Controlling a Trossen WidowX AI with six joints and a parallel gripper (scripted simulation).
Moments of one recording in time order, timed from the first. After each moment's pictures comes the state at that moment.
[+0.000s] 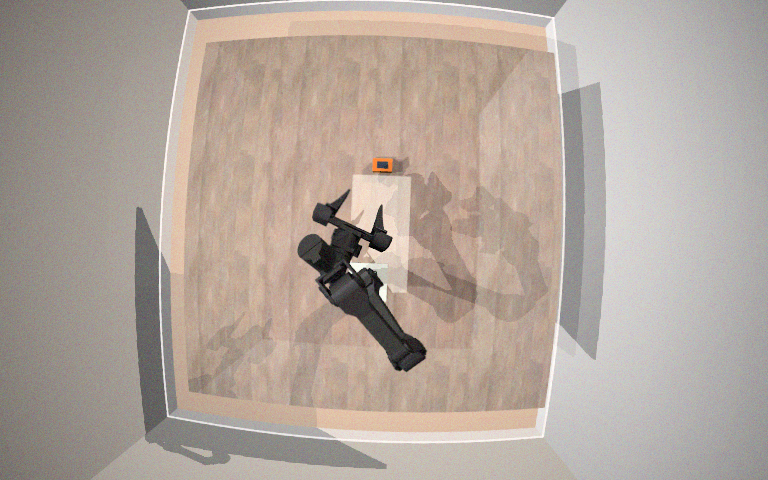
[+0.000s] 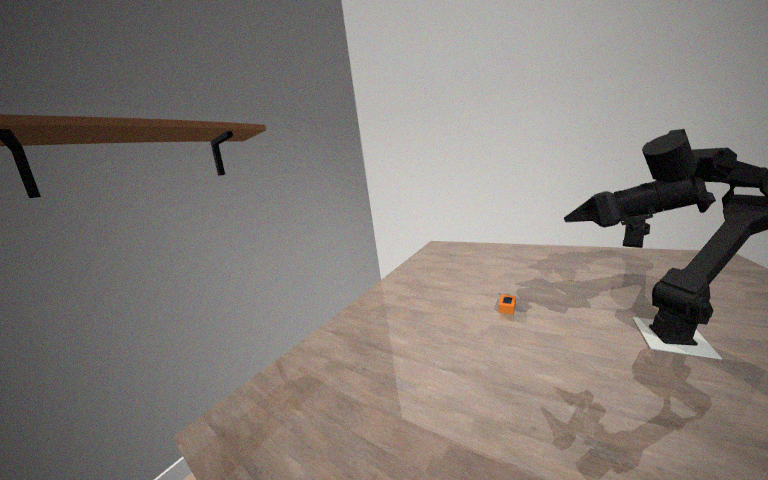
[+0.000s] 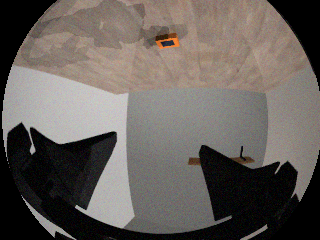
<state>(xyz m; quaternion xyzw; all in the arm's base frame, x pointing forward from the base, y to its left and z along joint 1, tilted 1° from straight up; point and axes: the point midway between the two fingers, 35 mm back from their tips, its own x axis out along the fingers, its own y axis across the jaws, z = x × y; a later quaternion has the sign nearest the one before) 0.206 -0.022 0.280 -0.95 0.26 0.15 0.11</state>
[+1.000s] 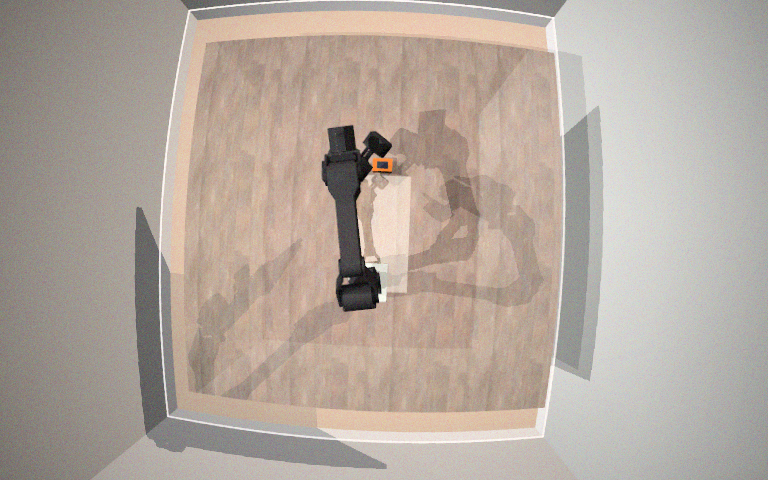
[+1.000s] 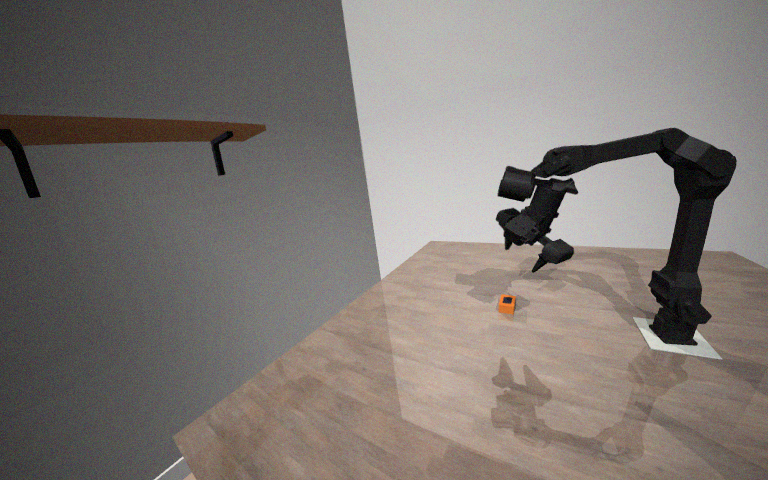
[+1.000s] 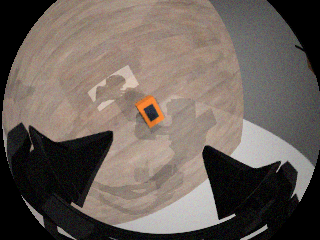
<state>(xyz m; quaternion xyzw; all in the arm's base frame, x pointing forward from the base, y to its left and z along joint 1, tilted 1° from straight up) 0.329 -0.047 0.194 -0.38 0.59 0.12 0.70</state>
